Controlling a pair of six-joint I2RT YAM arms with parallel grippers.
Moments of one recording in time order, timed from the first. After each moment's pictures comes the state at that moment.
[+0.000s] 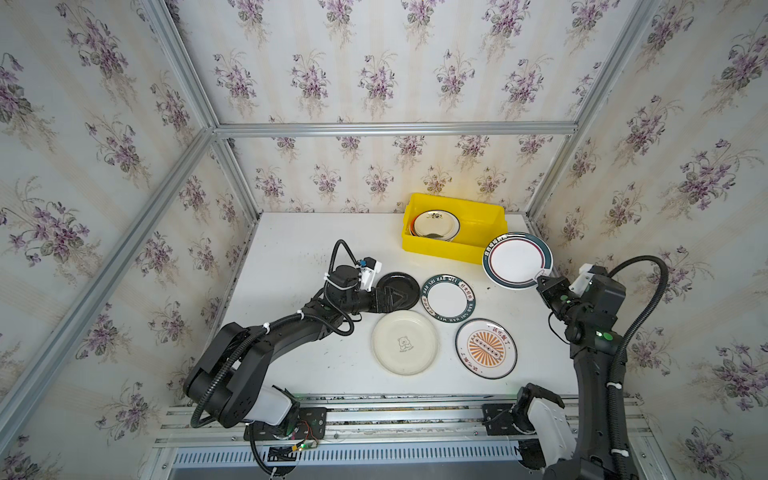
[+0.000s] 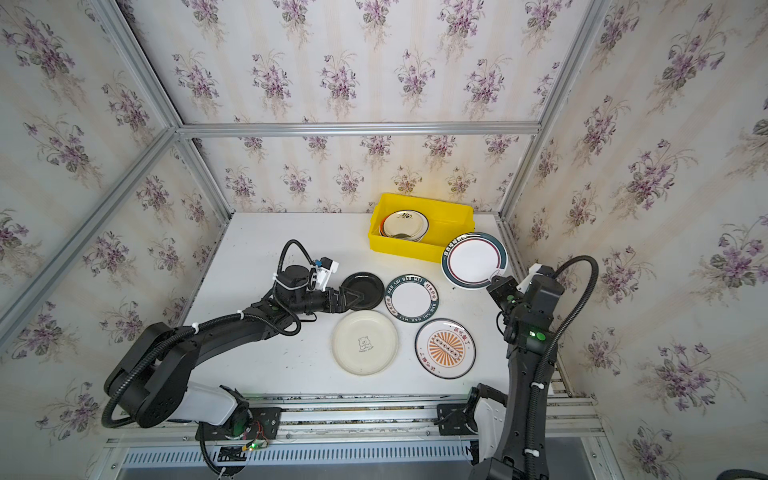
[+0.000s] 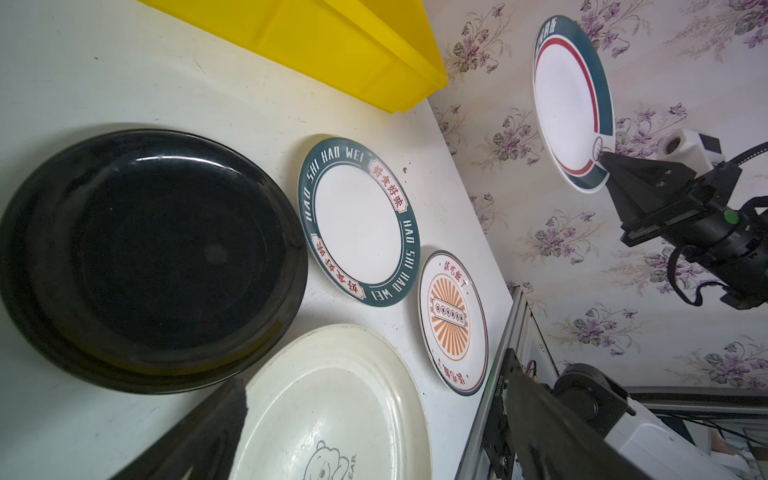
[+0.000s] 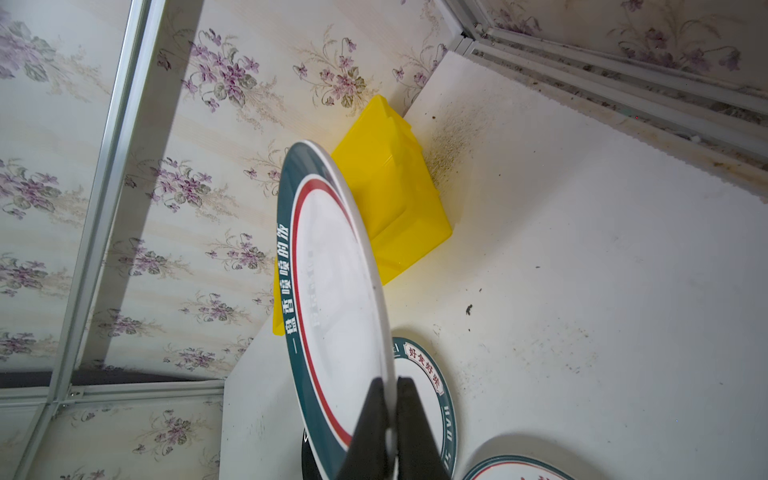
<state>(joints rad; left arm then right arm) -0.52 1.46 0.68 0.28 0.55 -0.60 -0.42 0.79 0.73 -0.45 -0.41 0.72</state>
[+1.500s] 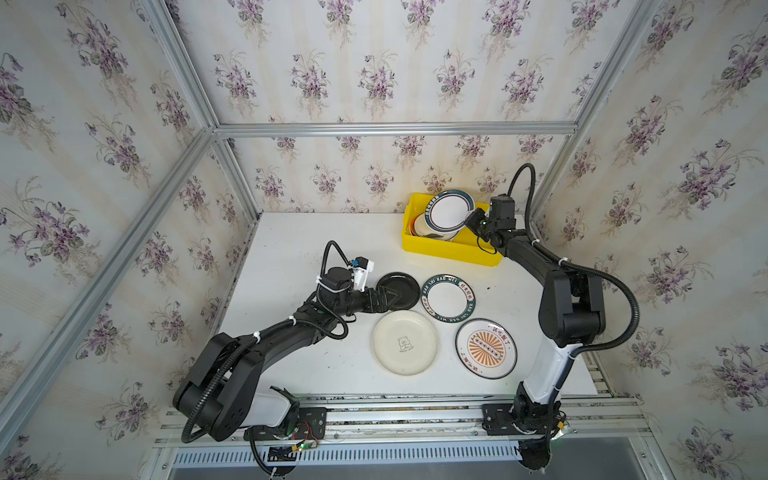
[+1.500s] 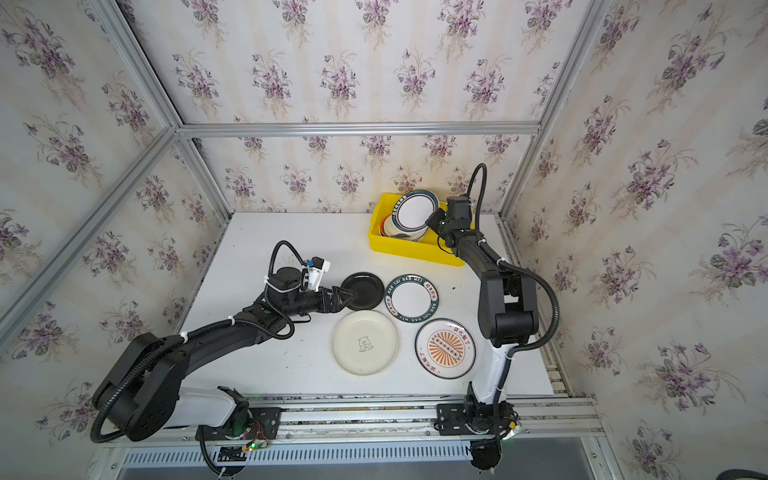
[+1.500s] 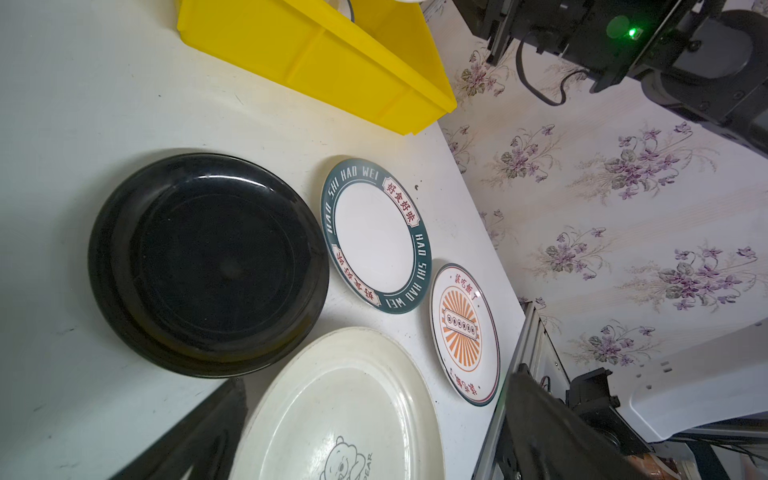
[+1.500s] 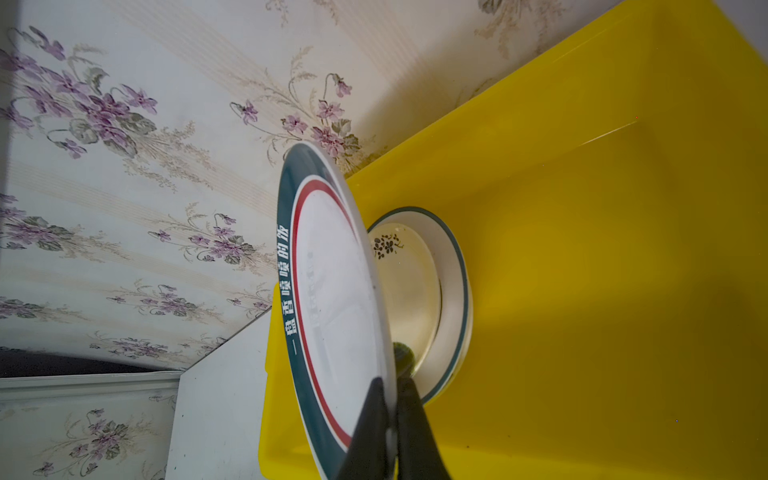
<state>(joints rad) -0.49 1.39 0.63 0.28 0.52 -0.59 0.07 1.93 1.49 -0.09 -0.12 0.75</state>
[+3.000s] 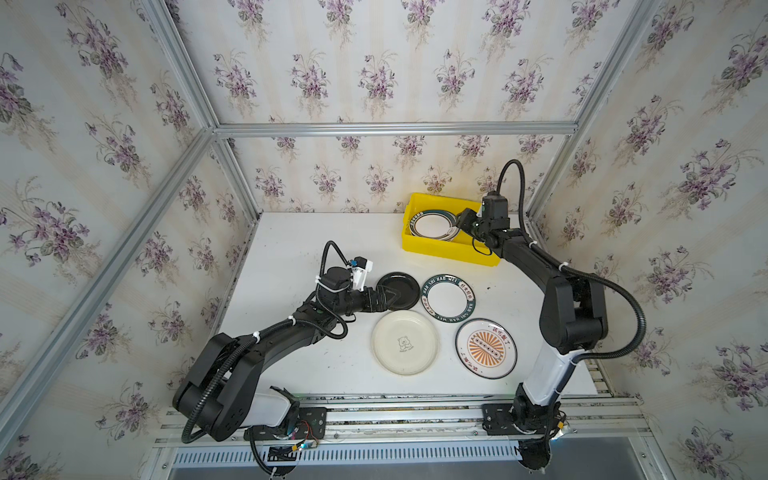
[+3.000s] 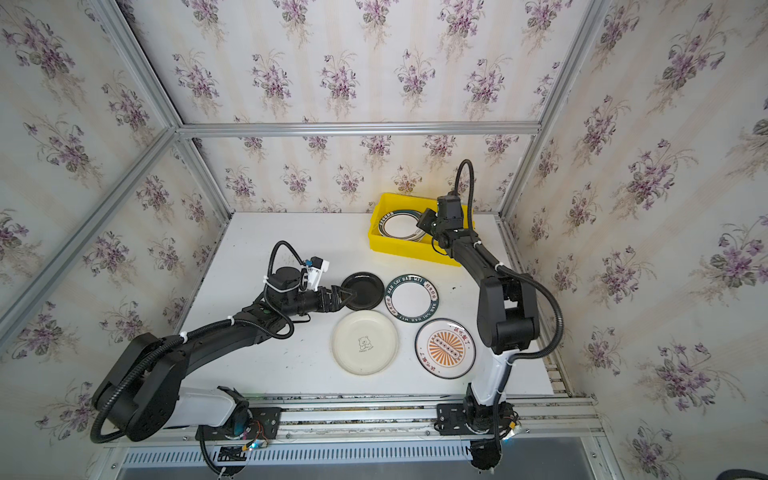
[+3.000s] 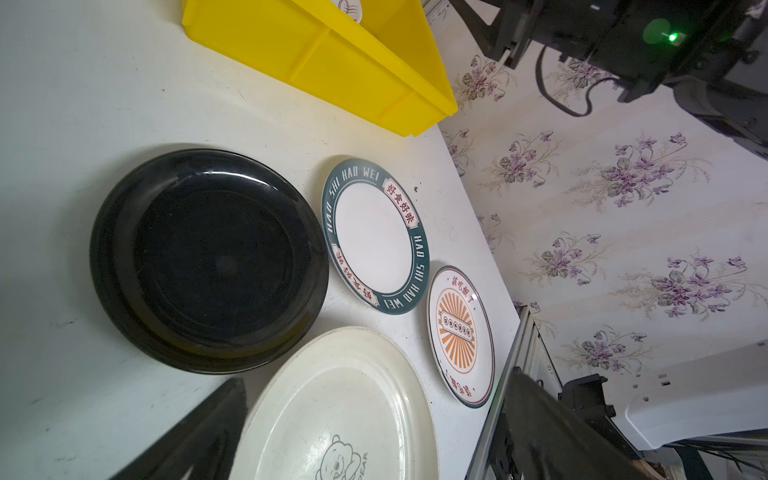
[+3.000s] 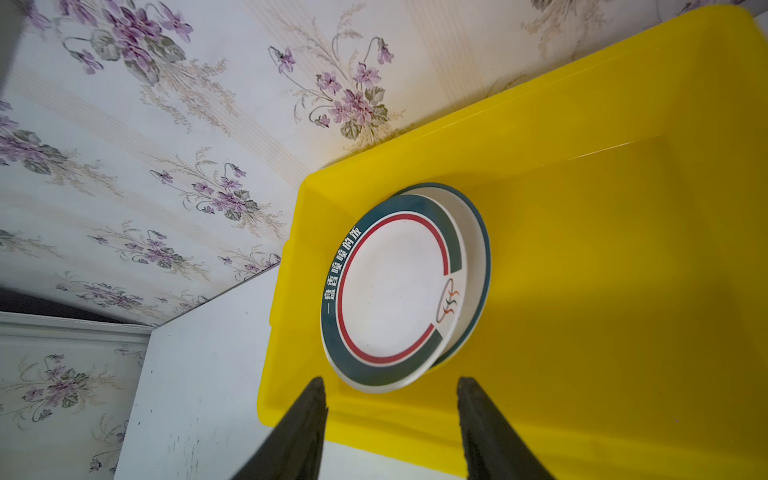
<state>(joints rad) -0.48 1.38 0.63 0.28 0.52 -0.61 0.12 1.80 1.40 -0.15 -0.07 0.63</state>
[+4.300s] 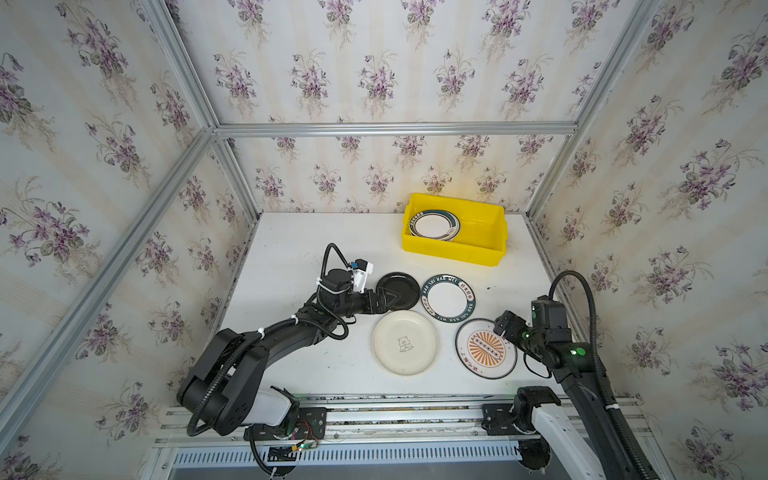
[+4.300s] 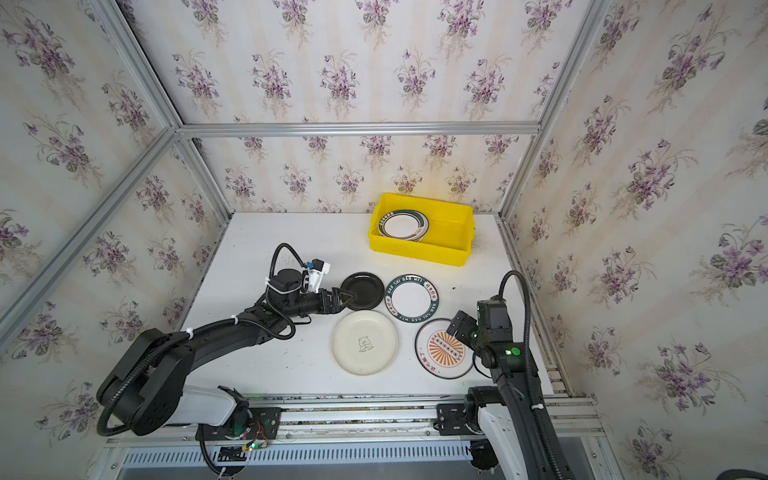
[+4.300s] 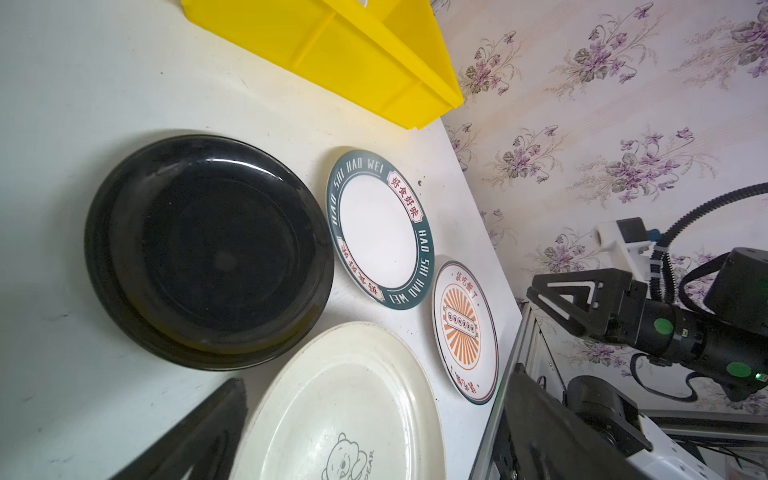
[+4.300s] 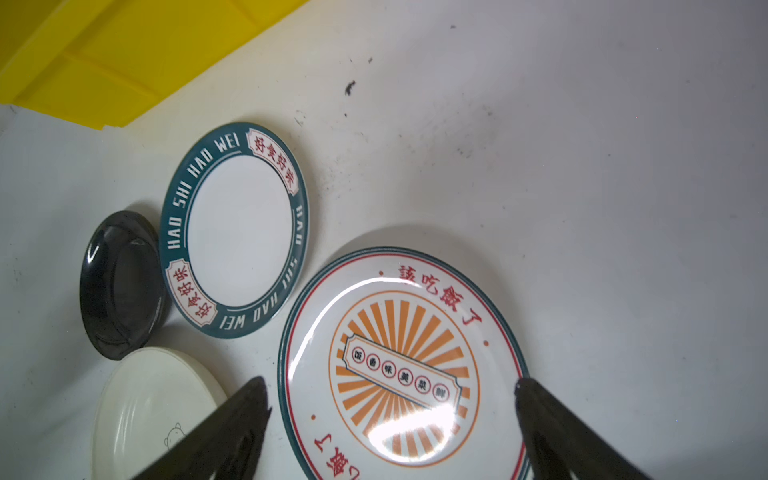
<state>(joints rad) -0.48 1.44 0.61 0.33 0.55 -0.62 0.01 0.64 0.56 -0.90 -0.02 0.62</state>
